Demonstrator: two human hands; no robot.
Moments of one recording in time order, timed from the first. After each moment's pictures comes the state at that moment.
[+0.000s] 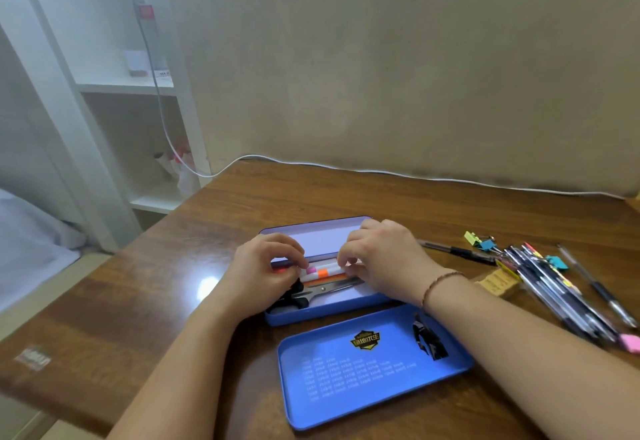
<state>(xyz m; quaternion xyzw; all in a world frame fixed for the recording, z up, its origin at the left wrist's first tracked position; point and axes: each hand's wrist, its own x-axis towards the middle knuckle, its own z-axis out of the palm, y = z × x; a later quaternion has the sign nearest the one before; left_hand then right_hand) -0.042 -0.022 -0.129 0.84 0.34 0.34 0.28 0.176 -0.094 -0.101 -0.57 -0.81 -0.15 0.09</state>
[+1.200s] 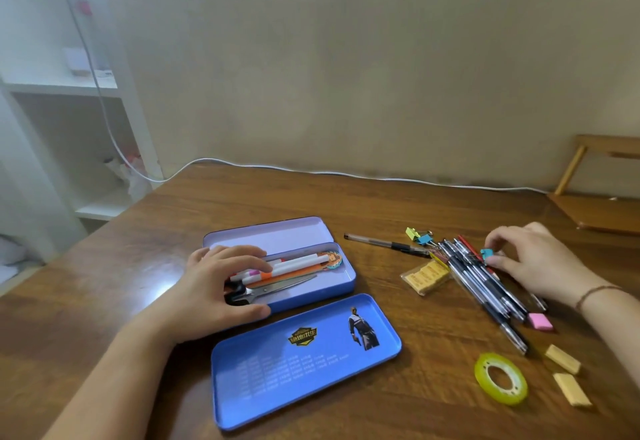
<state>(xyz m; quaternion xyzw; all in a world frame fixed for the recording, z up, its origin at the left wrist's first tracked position) -0.043 -0.039 -0.126 0.91 0.28 0.22 0.19 0.382 -0.236 -0.090 -0.86 -0.50 0.00 0.11</state>
